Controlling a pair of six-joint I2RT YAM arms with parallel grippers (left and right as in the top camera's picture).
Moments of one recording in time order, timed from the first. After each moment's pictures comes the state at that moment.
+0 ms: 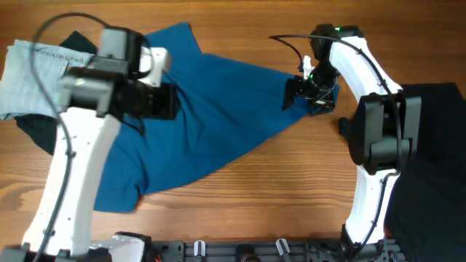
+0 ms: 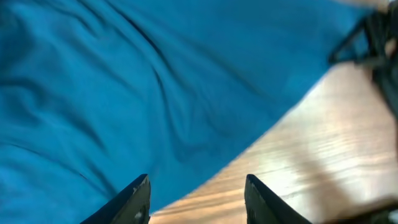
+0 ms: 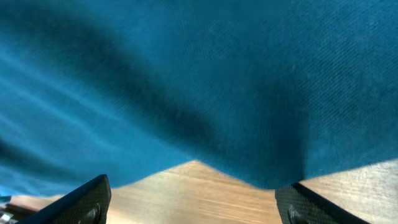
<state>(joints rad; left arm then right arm) -0.21 1.47 1.55 -1.28 0.18 -0.10 0.12 2.24 1.79 -1.33 -0.30 0.16</state>
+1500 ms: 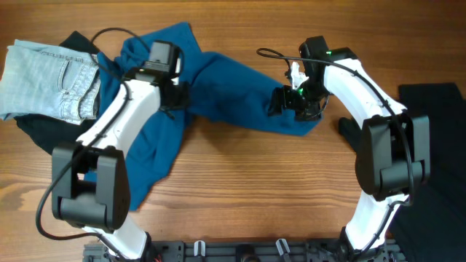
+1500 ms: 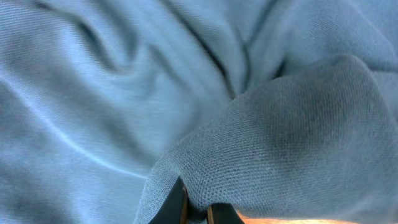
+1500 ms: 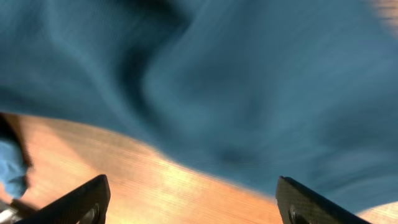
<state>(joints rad) -0.19 1.82 1.28 -0.72 -0.03 -0.24 0.21 2.02 1.47 -1.01 -0.38 0.20</state>
